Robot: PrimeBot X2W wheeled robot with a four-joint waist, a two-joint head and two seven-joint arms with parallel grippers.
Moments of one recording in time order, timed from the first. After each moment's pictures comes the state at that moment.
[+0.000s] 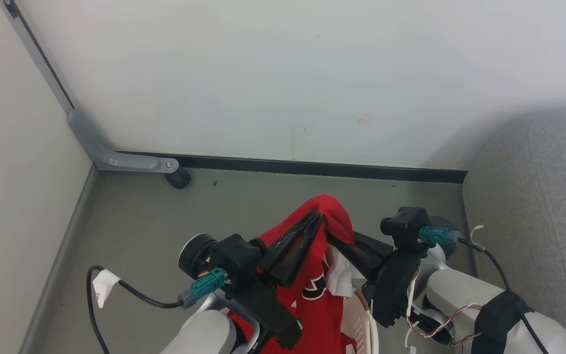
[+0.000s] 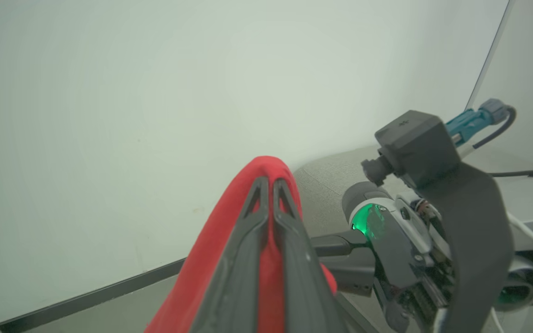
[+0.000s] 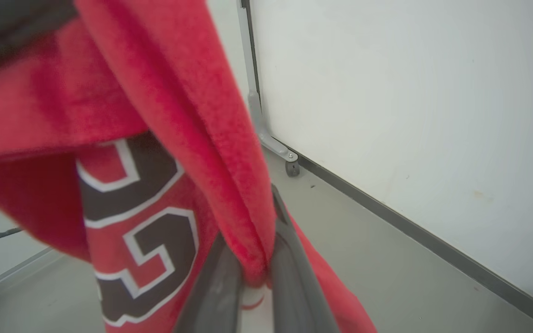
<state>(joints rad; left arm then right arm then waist) -0.49 0.08 -0.66 0.26 -0.50 -0.12 -0.16 -0.87 -0.34 1.29 0.56 0.90 0.12 -0.21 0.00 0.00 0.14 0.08</state>
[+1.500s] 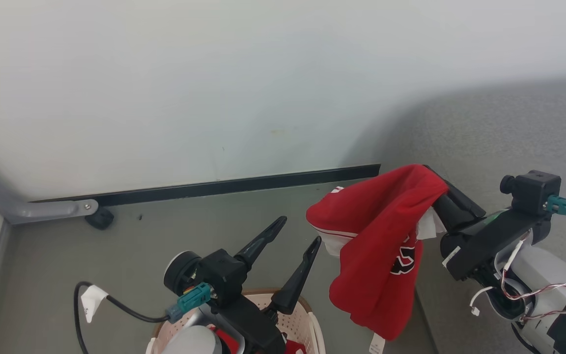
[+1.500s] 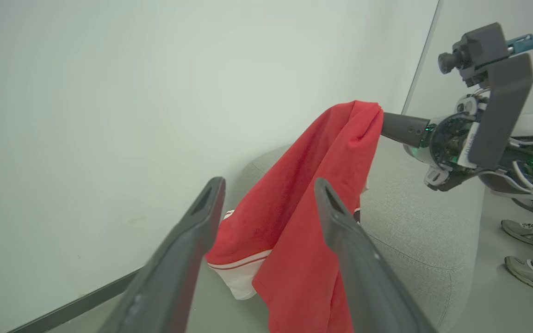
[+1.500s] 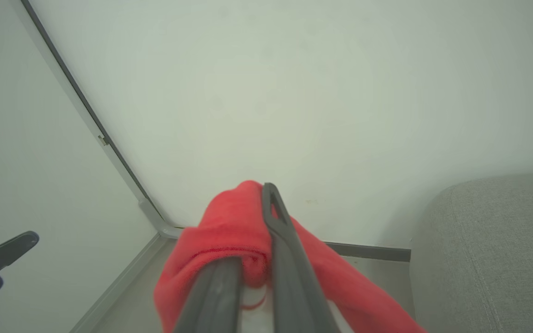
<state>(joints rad) -0.44 0.13 -0.65 0.26 -0.51 -0.11 -0.16 -0.75 -0.52 0.95 0.43 1.08 0.12 -0.25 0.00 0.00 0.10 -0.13</state>
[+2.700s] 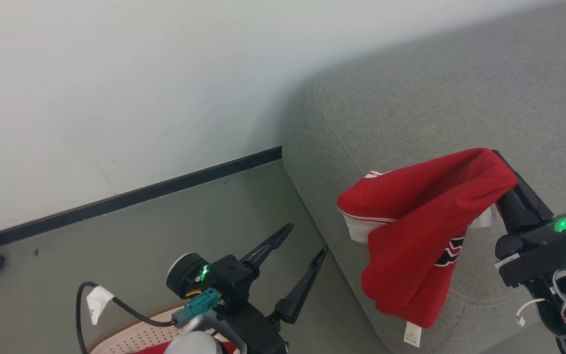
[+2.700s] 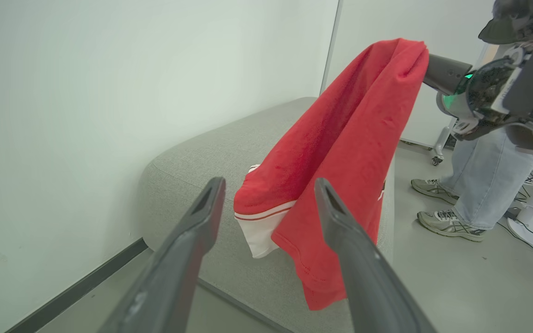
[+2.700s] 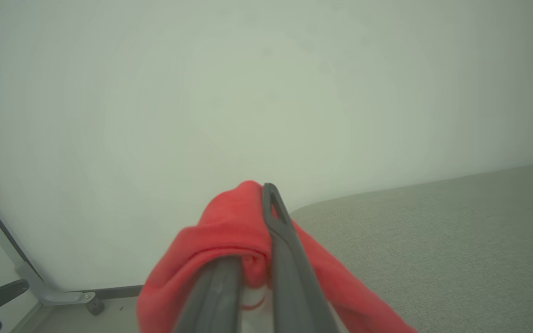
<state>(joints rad) -0.43 0.16 -0.69 0.20 -0.49 -0.11 -0.12 -0.49 -0.59 0.56 0.15 0.87 0.07 -0.25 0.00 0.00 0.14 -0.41</state>
